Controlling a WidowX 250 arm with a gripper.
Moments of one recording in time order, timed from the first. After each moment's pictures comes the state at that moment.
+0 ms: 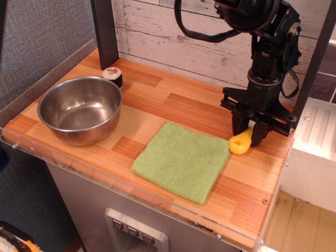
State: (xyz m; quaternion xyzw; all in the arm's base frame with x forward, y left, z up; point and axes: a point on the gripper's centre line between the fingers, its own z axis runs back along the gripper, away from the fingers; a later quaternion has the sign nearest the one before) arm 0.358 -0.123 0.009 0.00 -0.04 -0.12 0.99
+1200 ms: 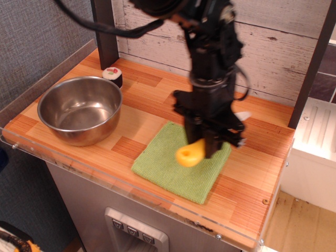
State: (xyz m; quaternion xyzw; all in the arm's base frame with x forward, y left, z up) arm 0.279 -0.071 0.044 -0.03 -0.04 -0.16 0.99
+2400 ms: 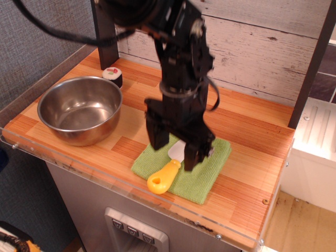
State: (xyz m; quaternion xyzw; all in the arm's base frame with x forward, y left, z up) arm 0.264 -0.051 0.049 0.00 -0.03 -0.16 0.99
